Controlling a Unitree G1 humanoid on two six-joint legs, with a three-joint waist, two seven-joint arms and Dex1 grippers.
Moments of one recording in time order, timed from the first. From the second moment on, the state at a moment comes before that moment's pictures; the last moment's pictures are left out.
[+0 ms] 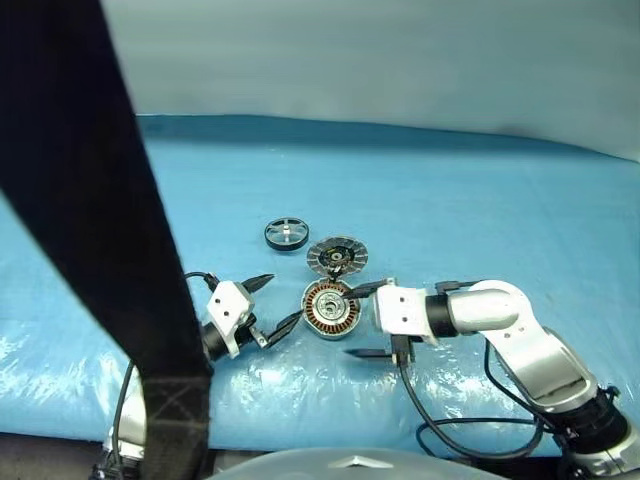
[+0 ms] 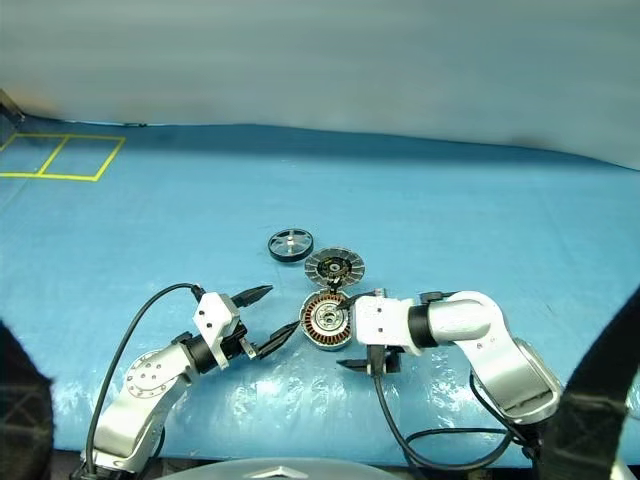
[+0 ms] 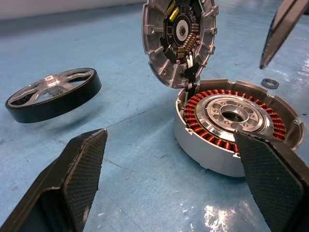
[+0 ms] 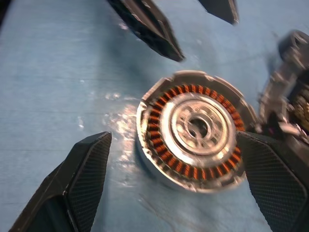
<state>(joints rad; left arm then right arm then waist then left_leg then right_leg) 0.18 0.41 -0.16 -0.28 -0.20 0.06 -0.66 -0.05 -0.67 0.17 -0.54 0.06 0.46 1.04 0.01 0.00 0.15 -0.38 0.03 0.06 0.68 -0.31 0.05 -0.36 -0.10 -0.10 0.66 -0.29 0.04</state>
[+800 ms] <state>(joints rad) 0.13 0.43 -0.17 -0.28 -0.20 0.09 -0.70 0.29 -0.44 -0.06 -0.36 0.15 0.38 0.61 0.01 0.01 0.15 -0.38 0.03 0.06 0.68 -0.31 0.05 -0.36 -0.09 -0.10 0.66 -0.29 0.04</state>
